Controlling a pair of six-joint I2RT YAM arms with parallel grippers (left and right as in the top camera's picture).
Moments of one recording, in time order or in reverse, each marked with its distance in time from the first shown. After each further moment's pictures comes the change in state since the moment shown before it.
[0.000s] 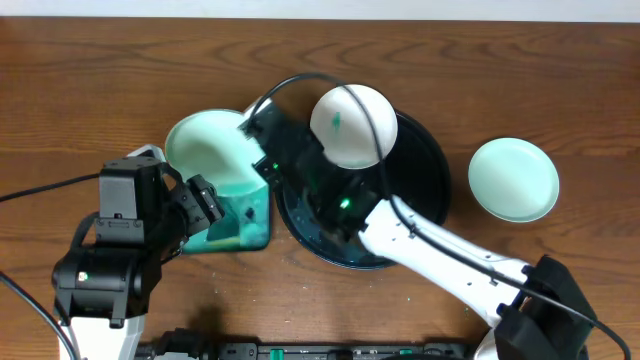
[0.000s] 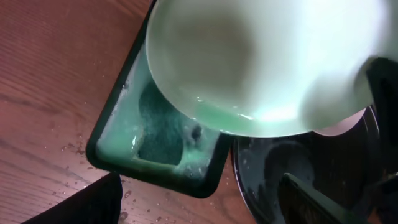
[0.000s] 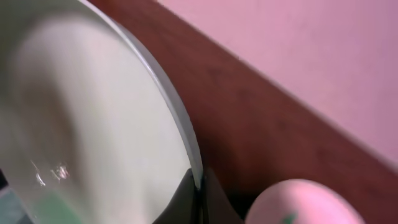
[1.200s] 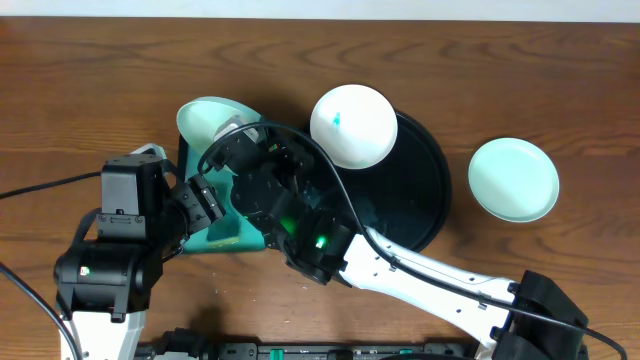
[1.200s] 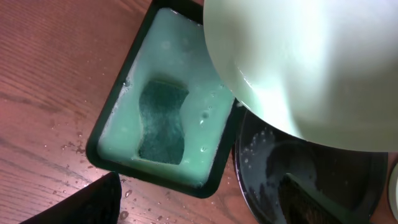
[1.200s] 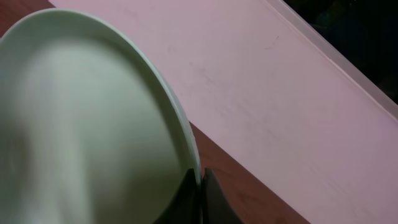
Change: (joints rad) left arm 0.000 0.013 0.000 0.000 0.000 0.000; right arm 0.158 0.000 0.000 0.180 0.507 -0.282
